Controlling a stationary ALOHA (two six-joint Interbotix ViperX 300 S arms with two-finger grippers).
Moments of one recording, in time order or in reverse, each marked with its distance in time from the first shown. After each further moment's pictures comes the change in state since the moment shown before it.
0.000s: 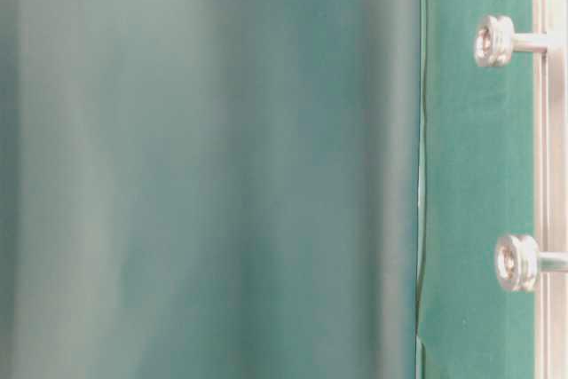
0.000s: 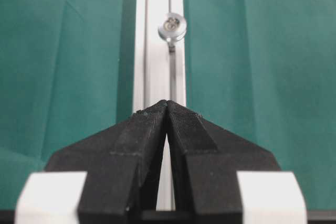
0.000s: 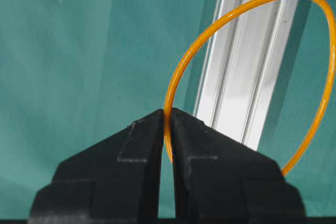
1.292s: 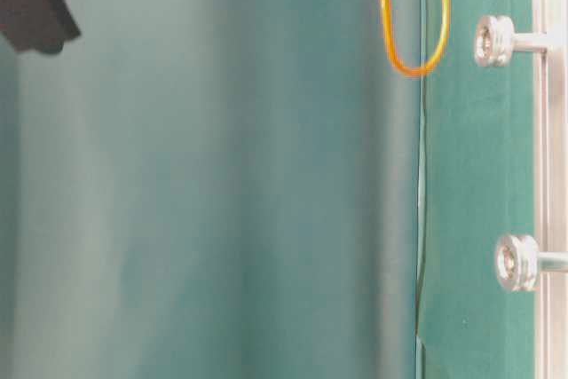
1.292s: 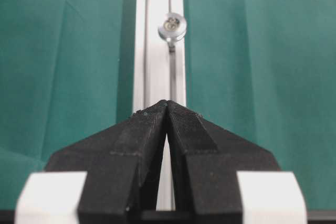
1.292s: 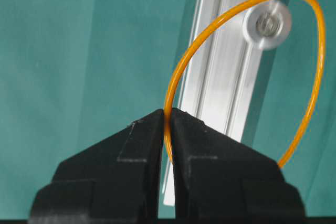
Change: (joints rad) left arm 0.002 -0.002 0.000 0.000 0.002 0.000; right arm -0.028 0.193 -0.183 -0.044 -0.037 -0.002
